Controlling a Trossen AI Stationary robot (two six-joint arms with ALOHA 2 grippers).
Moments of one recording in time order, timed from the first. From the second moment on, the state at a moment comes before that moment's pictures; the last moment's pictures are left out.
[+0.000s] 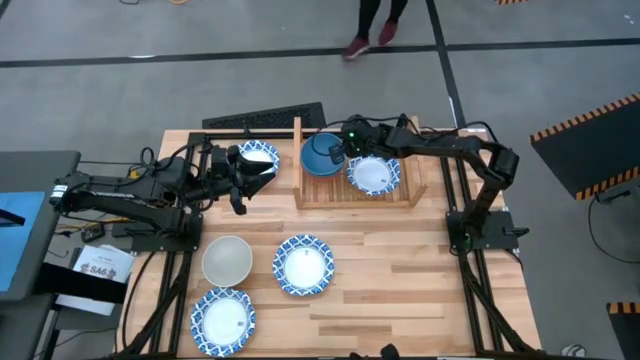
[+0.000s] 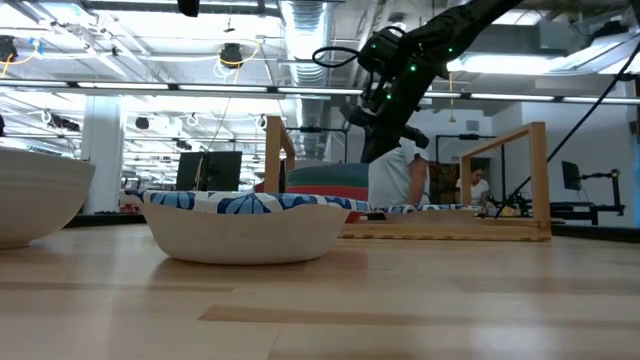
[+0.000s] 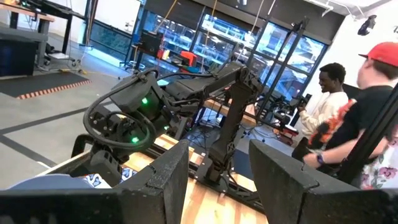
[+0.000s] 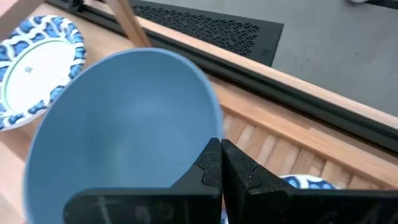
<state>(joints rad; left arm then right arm) -0.03 0.83 0.77 0.25 -0.33 -0.34 -0.47 1.74 1.26 -0.32 0.26 0.52</state>
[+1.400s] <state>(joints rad) -0.03 0.83 0.77 0.12 -0.29 -0.31 -0.37 1.61 1.25 -0.60 0.26 0.39</state>
